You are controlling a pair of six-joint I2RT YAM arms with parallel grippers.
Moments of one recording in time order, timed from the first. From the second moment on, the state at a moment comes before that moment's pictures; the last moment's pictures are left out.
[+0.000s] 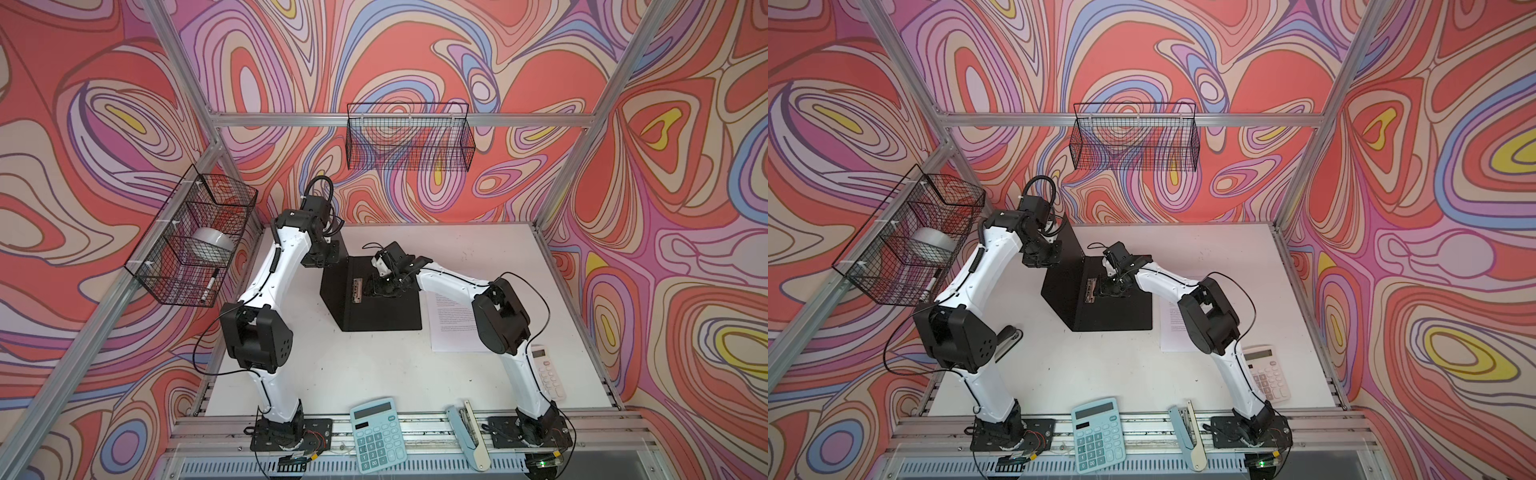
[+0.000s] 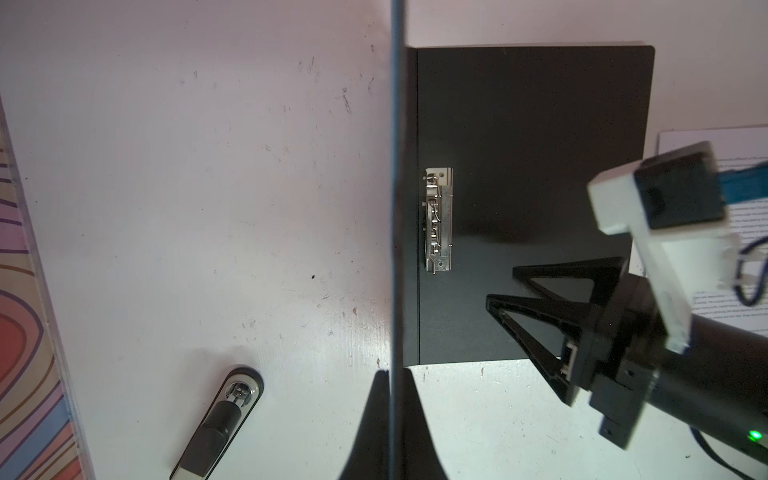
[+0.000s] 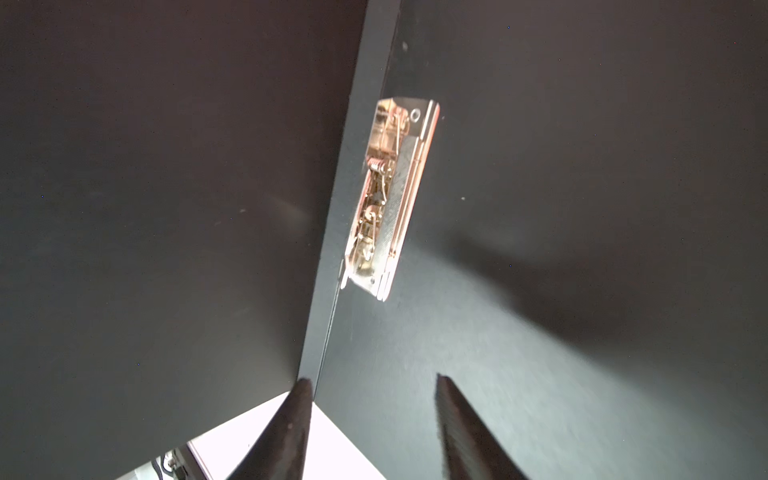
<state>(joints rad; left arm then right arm) -0.18 1.83 1.89 -1.30 0.03 -0.20 0.70 2.27 1.83 -0.52 -0.40 0.63</state>
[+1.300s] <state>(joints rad) -0.18 1.76 1.80 -1.28 0.10 -0.22 0.75 2.42 1.98 -0.61 -0.43 0.65</state>
